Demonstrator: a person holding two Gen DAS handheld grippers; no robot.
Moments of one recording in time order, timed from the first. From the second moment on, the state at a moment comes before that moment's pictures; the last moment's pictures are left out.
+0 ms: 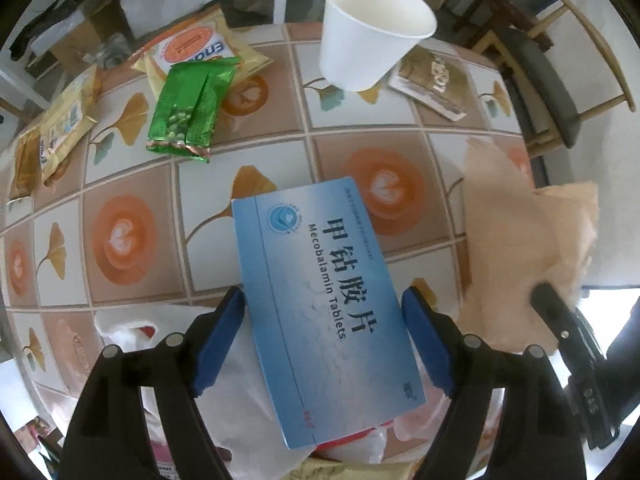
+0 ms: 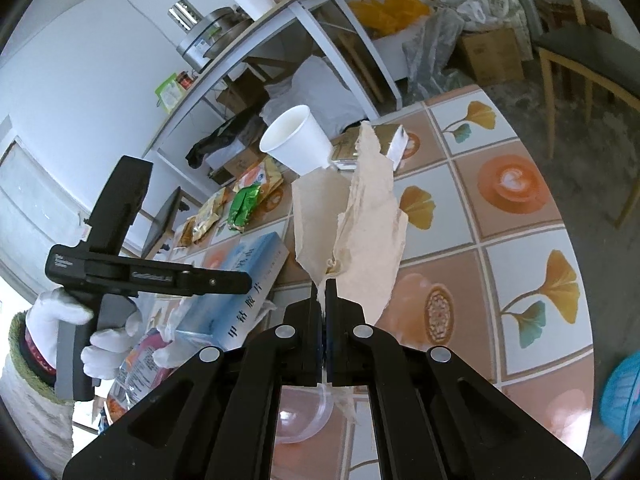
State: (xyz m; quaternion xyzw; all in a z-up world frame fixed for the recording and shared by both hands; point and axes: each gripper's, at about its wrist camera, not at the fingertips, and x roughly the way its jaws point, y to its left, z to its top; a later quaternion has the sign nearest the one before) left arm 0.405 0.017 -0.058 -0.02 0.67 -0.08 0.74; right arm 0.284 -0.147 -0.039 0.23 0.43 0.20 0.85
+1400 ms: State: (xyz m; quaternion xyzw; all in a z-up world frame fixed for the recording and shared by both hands) left arm 0.230 -0.020 0.080 -0.15 0.44 -0.25 0.85; right arm 0.175 -0.198 0.048 0.22 0.36 0.16 0.89
